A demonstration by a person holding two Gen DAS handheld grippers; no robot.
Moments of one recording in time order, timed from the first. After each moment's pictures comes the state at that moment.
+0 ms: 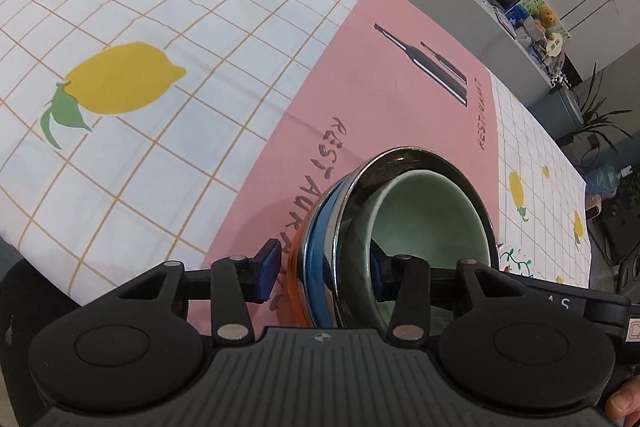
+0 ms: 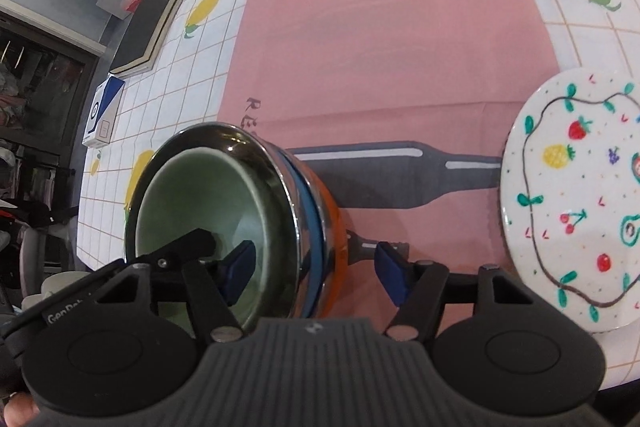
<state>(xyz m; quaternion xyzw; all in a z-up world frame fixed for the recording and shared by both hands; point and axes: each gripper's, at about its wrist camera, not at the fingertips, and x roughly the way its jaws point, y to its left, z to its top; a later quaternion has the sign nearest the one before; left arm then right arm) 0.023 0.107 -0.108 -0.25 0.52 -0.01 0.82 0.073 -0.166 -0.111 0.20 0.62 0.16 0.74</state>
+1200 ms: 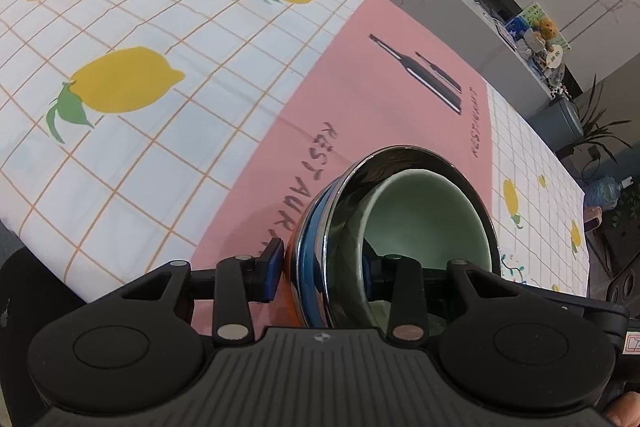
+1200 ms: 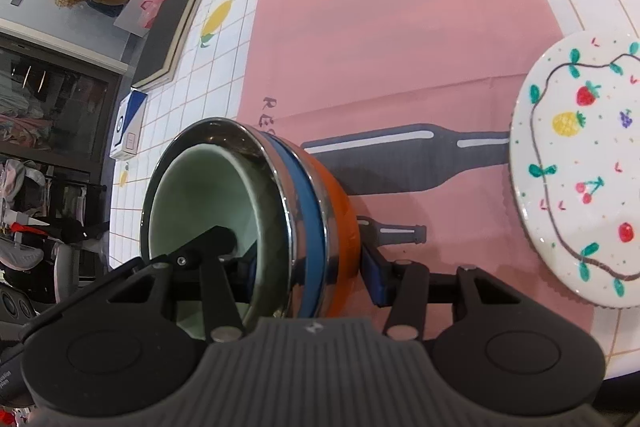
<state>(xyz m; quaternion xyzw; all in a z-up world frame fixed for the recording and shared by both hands) 0.015 0.094 -0.097 -0.25 0.50 0.00 0.83 0.062 -0.184 -0.108 0.25 0.61 0.18 0.73</state>
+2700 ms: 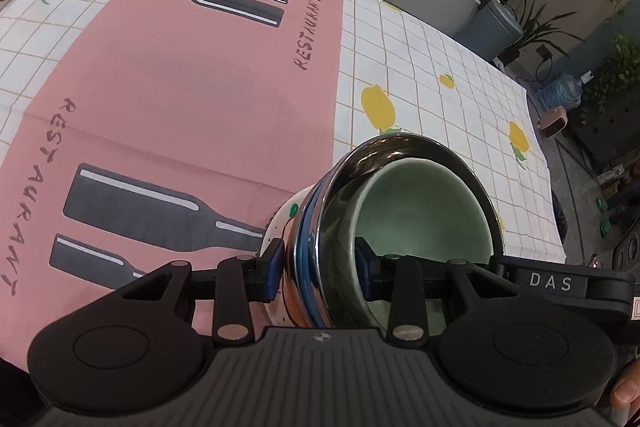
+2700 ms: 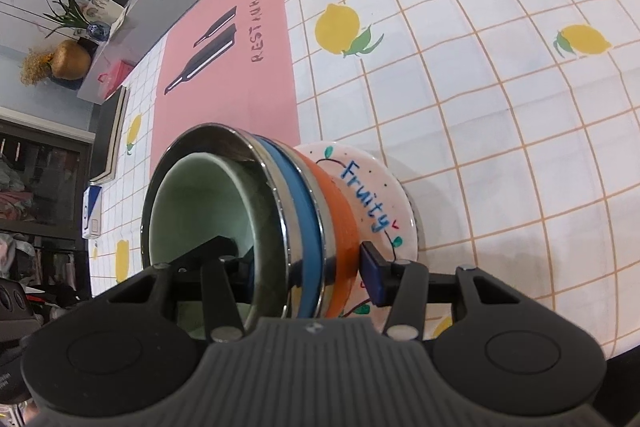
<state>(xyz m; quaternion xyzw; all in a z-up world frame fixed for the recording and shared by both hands) 0.060 -0.095 -0.092 -0.17 0.53 -0.12 0.82 0.066 -0.380 -0.098 0.31 0.58 0.10 0.74</state>
